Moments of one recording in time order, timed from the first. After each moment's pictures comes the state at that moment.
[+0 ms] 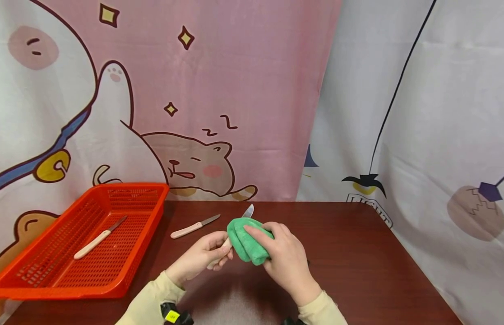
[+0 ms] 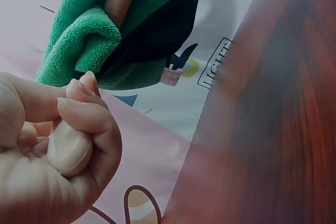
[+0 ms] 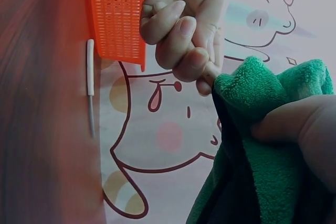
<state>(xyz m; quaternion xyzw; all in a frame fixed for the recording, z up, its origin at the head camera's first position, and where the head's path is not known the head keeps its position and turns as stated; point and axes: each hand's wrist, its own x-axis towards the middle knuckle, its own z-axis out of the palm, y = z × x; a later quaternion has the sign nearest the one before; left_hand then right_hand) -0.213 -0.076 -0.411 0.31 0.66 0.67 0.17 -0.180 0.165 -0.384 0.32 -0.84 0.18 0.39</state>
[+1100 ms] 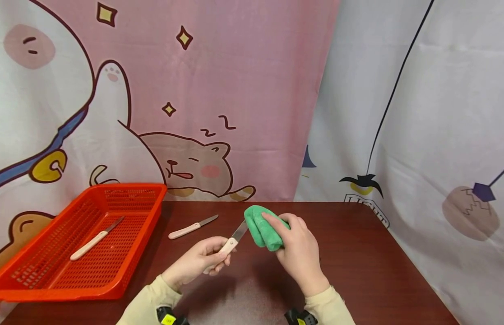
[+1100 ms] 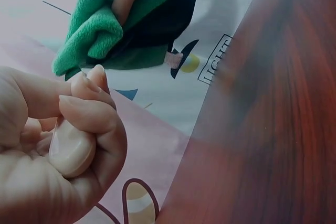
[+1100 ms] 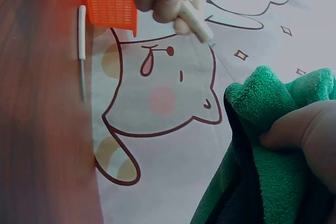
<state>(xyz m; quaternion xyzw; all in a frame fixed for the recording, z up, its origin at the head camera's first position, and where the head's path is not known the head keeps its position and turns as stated) -0.211 -0.080 -0.418 0.31 0.66 0.66 0.18 -0.189 0.189 -0.380 0.24 -0.87 0.17 0.40</state>
